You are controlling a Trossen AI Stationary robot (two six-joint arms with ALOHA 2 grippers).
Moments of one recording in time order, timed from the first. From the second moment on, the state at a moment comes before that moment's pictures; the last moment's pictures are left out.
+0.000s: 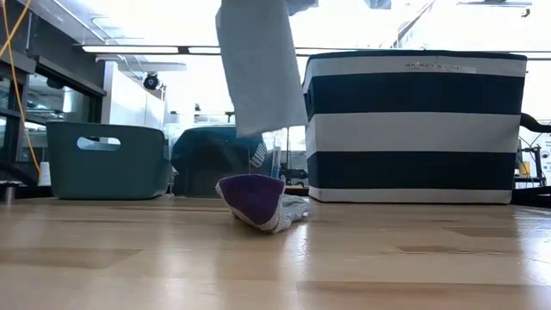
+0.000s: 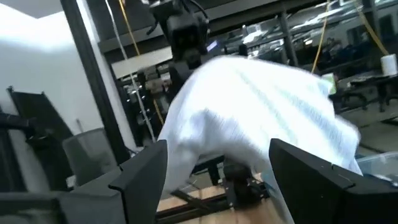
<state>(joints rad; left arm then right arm) -0.19 1.40 1.88 -0.89 -0.25 -0.15 0.34 0.88 0.70 0.46 0.38 0.22</state>
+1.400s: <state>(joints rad) -0.21 1.75 2.26 -1.57 0.27 -0.08 0.17 1.15 0.70 0.60 0.10 0.07</state>
